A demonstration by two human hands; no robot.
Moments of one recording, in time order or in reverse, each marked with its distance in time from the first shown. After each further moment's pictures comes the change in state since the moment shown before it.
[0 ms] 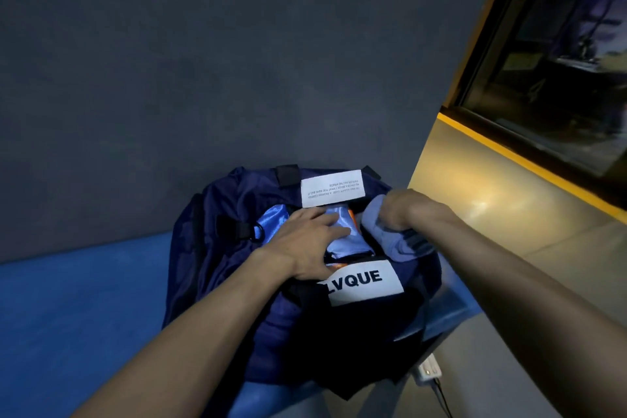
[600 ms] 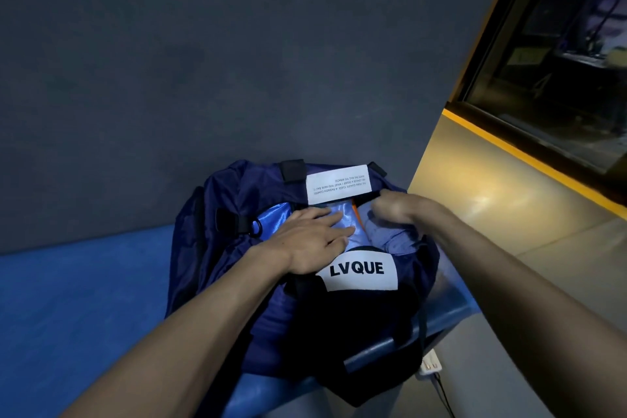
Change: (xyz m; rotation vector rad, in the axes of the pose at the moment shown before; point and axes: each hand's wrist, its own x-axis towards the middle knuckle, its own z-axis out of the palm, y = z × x) left_hand -0.010 0.004 -0.009 -0.179 -0.163 -0.092; right_hand 0.027 0.005 0.018 0.348 -0.046 0.013
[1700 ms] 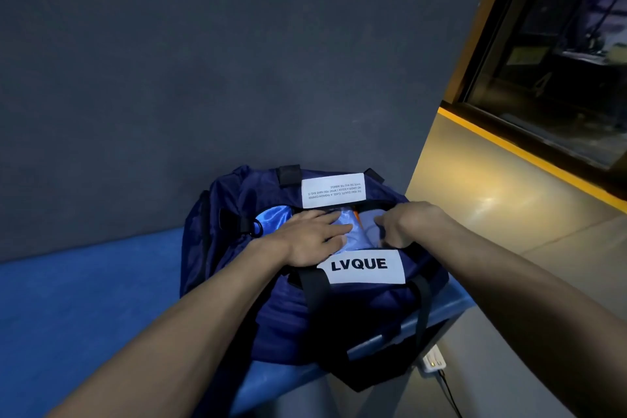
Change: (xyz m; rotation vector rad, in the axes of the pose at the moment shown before) left_hand -0.003 0.000 -0.009 0.001 -0.048 0.040; right_hand -0.030 0.001 0.004 -0.775 -0.135 -0.097
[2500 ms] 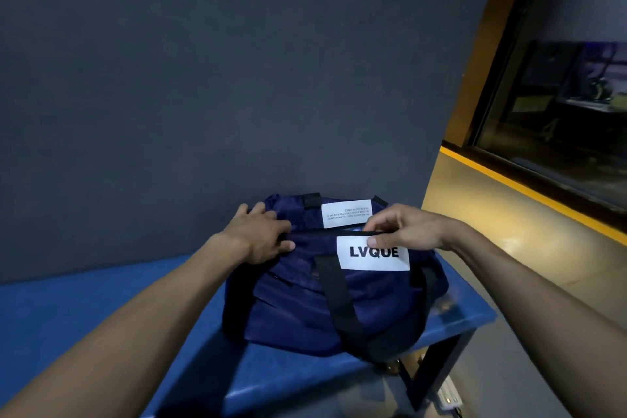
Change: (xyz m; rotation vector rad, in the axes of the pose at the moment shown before) left_hand -0.119 -0.030 -0.074 0.454 0.081 -0.331; right_hand -0.085 0.018 -0.016 0.956 0.281 -0.771
